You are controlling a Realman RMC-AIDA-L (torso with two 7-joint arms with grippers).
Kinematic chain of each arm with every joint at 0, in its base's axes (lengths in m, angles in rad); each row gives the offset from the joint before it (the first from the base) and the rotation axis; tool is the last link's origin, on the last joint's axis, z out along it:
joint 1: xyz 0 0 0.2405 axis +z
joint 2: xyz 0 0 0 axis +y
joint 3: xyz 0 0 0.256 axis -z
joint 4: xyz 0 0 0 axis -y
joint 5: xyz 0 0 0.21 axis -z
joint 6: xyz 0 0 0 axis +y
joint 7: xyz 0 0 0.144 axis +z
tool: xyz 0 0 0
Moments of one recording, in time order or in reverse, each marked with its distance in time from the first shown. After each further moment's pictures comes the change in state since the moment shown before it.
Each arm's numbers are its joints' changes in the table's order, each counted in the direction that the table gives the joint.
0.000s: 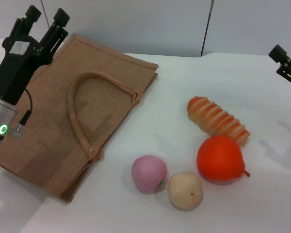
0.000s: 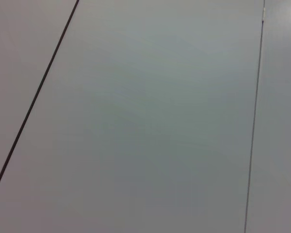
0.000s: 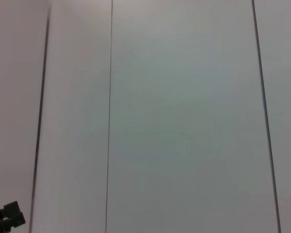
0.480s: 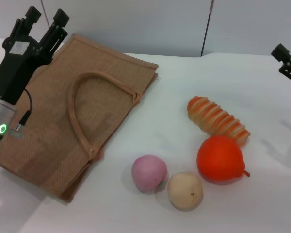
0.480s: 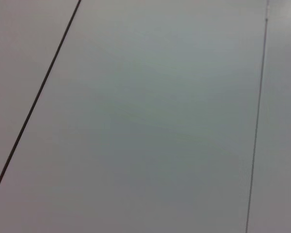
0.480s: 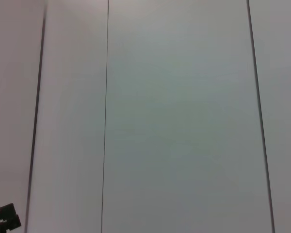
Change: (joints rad) left arm 0.000 0.003 -0.001 -0.002 0.000 0.011 -0.017; right arm -0.002 -0.002 -0.006 0.002 -0.002 0.004 0.000
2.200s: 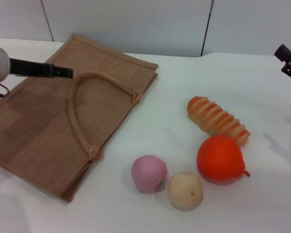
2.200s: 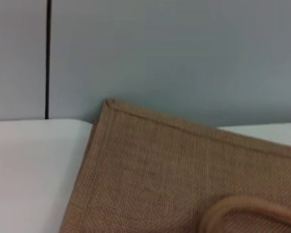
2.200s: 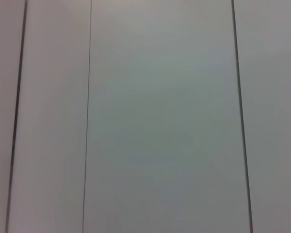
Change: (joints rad) left arm -0.243 0.006 -0.083 -0.864 -1.405 0.499 -1.552; right arm -0.001 -0.004 -0.003 0.006 -0.004 0.056 0.000
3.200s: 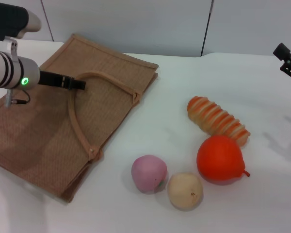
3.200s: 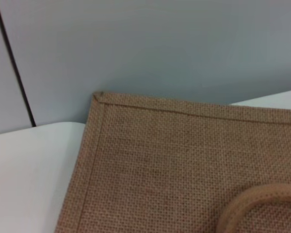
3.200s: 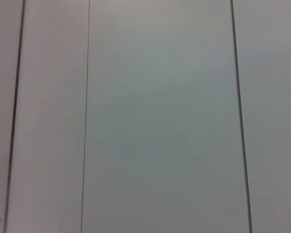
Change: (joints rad) left arm -0.038 -0.011 -0.229 0.228 0.004 0.361 0.038; right arm 0.006 0.000 0.000 -0.003 -0.001 0.010 0.000
